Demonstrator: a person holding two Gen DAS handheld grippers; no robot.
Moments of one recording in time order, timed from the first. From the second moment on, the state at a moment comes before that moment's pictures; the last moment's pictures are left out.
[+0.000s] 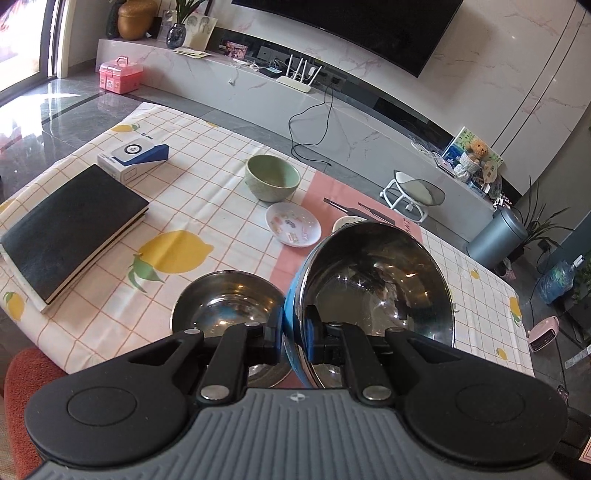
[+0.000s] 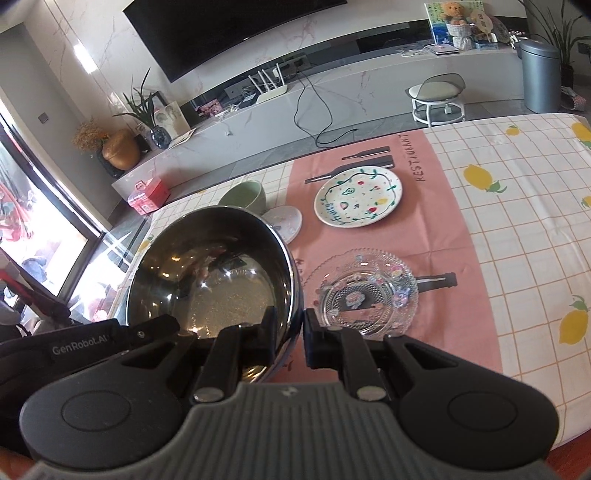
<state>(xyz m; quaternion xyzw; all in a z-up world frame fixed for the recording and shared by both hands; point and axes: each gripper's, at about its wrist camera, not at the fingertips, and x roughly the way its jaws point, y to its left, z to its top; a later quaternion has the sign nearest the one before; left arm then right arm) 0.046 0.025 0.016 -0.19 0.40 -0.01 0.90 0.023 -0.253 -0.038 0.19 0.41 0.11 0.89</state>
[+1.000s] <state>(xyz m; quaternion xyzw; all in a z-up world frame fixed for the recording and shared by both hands) 0.070 0.094 -0.046 -0.25 0.48 0.04 0.84 0.085 -0.173 -0.093 0.11 0.50 0.13 0.85</state>
